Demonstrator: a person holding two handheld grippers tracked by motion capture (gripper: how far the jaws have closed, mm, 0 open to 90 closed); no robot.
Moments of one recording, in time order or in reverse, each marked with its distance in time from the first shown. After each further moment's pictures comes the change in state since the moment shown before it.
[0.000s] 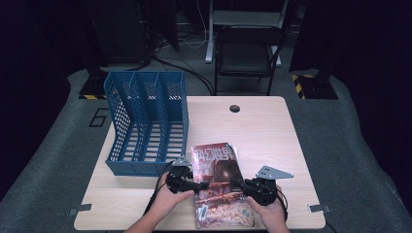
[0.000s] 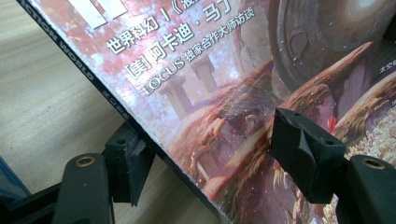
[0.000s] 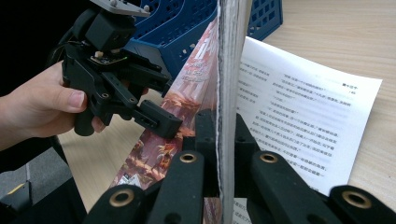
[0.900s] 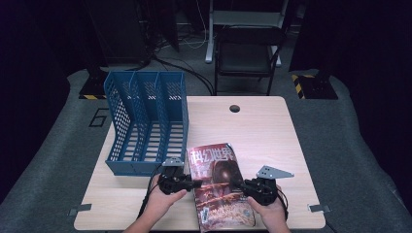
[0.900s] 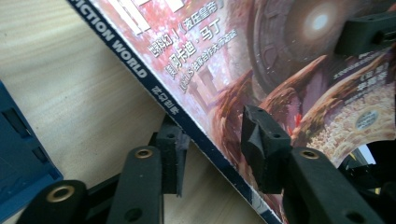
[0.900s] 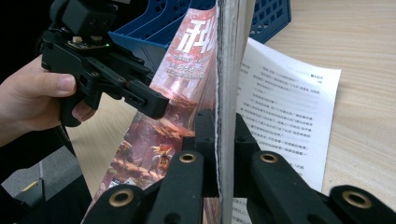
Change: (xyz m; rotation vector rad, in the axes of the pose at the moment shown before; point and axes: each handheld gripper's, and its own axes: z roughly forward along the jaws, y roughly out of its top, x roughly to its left) left arm -0.005 0.001 -0.032 -0.029 -0.009 -0.011; right arm -0.003 0.000 0.000 0.004 0.031 0.007
